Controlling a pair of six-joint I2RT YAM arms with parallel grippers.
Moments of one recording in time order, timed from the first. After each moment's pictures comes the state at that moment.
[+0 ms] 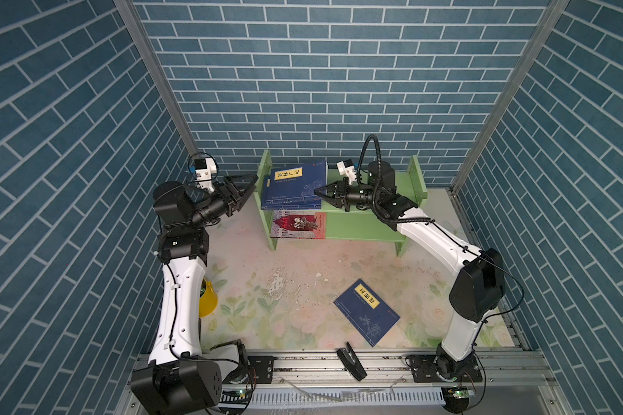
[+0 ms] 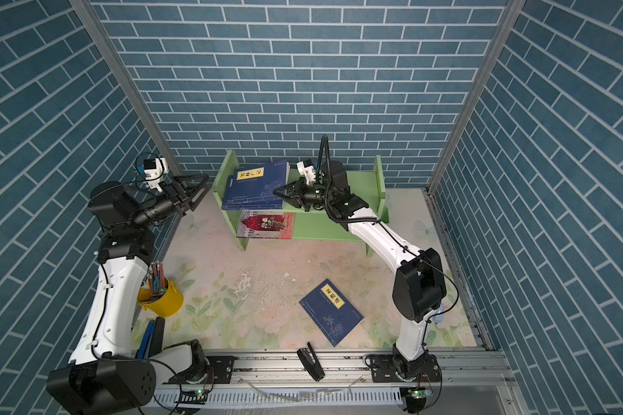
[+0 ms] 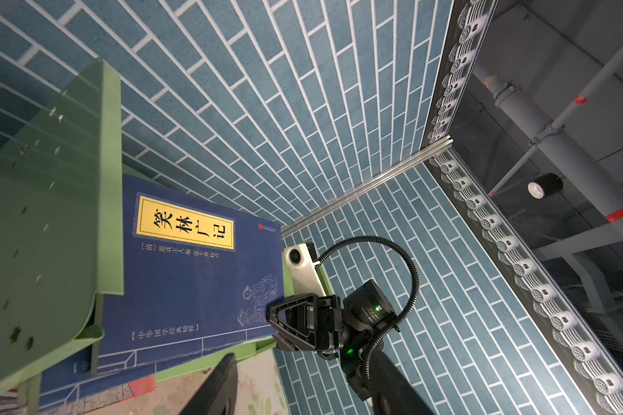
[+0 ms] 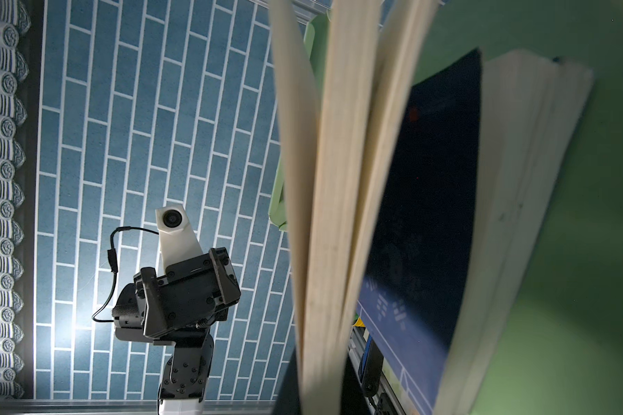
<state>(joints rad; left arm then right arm) 0.22 1.16 1.21 0.04 1.03 -1.12 0.62 1.82 1.67 -0.02 -0.78 1.12</state>
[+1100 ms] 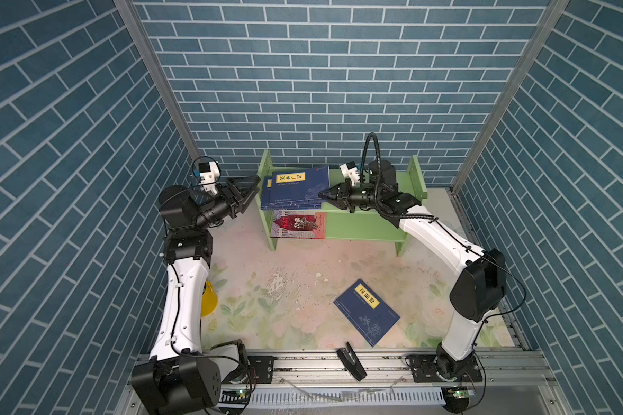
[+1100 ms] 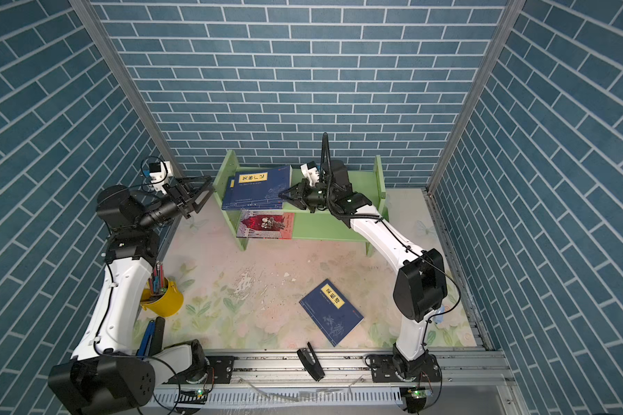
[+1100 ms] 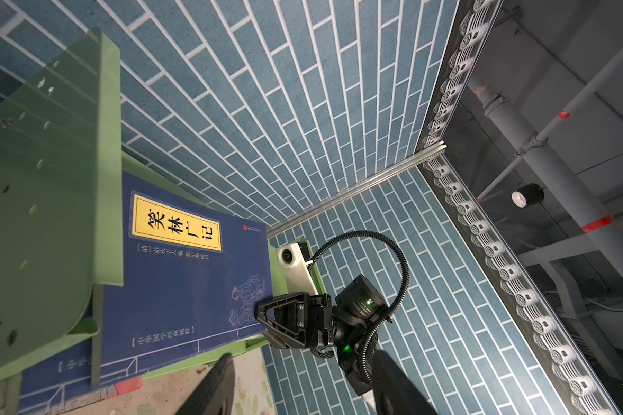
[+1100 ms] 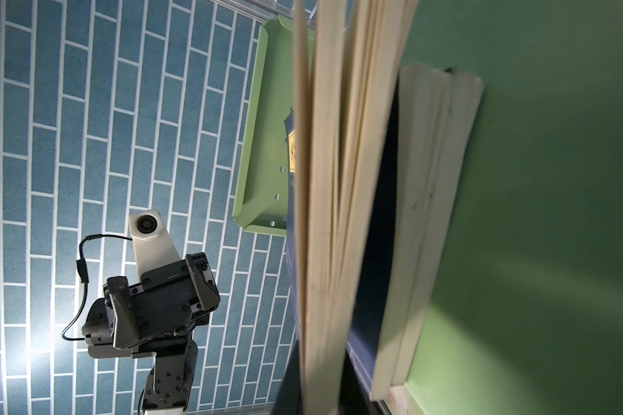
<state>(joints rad) 0.20 1.16 1.15 0.13 1.03 -1.20 0.60 1.82 1.70 -0.19 -0.75 1.02</state>
